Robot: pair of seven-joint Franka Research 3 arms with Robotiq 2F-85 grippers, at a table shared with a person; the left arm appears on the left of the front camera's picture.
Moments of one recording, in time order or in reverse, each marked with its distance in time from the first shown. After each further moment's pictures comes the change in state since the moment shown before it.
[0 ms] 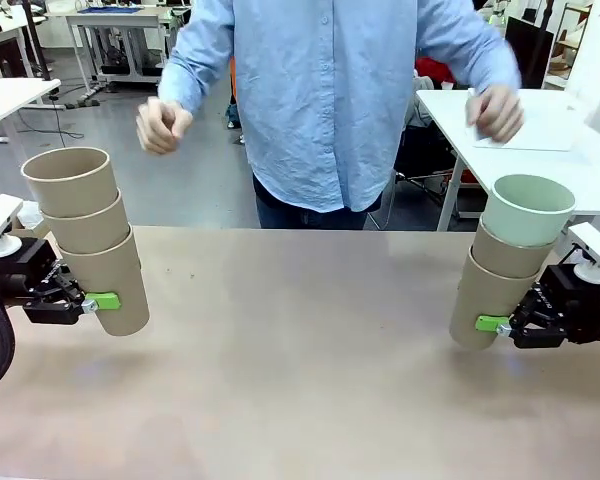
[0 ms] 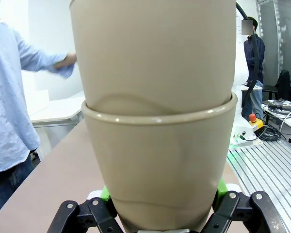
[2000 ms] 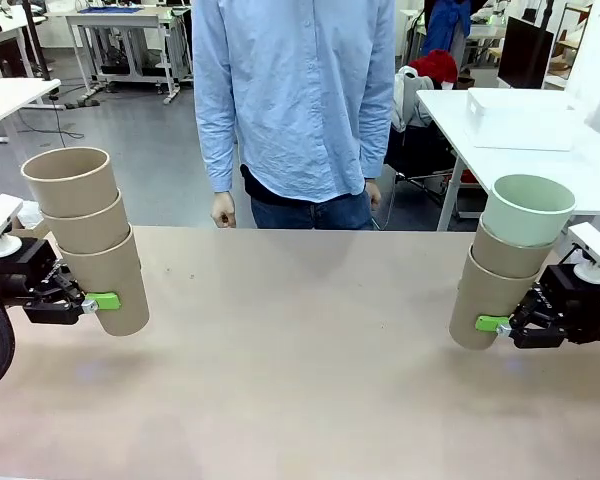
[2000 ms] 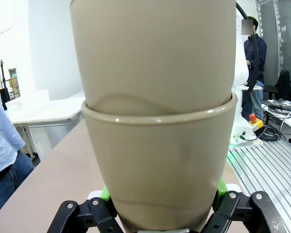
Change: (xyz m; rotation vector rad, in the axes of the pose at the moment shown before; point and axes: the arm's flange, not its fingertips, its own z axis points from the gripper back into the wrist) left arm 0.000 0.000 0.000 0.000 0.000 0.000; right arm 0.000 0.000 0.000 0.000 0.000 0.000
